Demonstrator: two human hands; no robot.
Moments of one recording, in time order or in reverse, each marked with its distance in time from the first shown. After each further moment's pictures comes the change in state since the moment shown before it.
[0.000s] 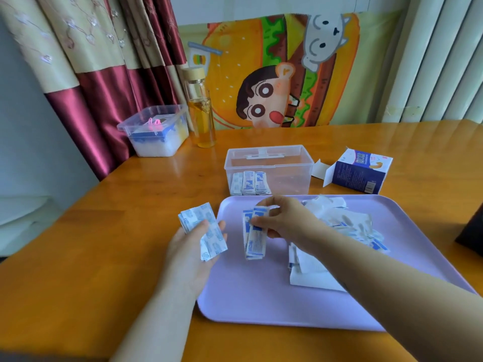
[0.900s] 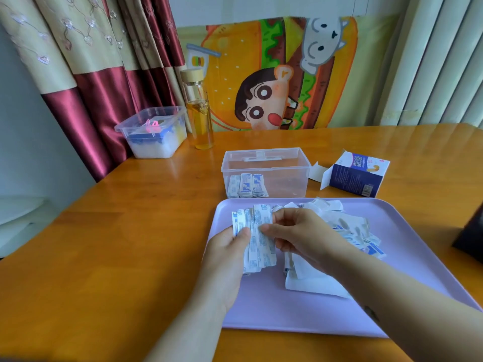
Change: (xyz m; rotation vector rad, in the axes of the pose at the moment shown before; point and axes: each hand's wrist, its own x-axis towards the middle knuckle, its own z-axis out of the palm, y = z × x) left_hand -0.021 -0.027 0.033 0.395 -0.196 0.018; right_hand -0.034 0.003 -0.015 0.222 -0.042 -0.057
